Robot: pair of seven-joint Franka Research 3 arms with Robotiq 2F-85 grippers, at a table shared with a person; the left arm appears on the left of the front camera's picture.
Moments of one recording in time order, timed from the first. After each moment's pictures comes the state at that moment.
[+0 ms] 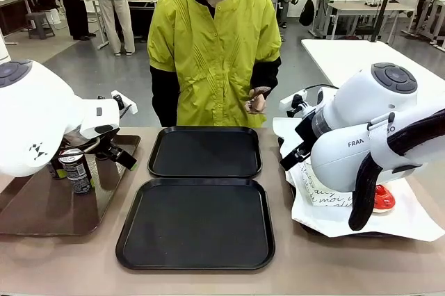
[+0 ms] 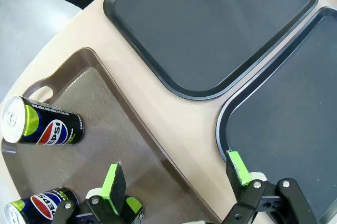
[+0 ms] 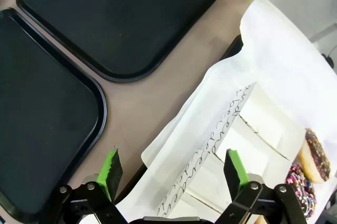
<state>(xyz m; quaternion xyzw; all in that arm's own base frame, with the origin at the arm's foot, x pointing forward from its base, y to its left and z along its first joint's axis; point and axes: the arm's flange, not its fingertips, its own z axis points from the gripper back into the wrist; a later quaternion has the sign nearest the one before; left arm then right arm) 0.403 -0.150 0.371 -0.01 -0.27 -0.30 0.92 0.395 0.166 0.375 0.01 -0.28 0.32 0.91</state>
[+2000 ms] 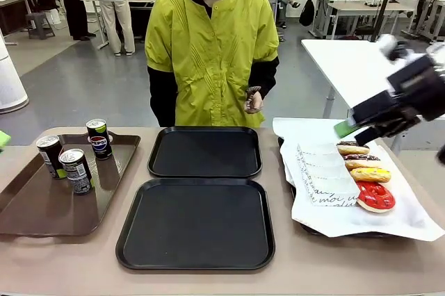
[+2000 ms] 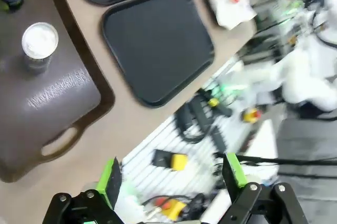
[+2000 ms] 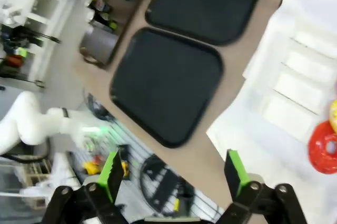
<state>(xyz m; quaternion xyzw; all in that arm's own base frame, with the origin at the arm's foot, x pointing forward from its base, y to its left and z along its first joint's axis) 0.289 0.051 0.512 -0.38 -0.08 -0.19 0.90 0.307 0.032 0.511 0.35 -0.18 0.18 0.90</state>
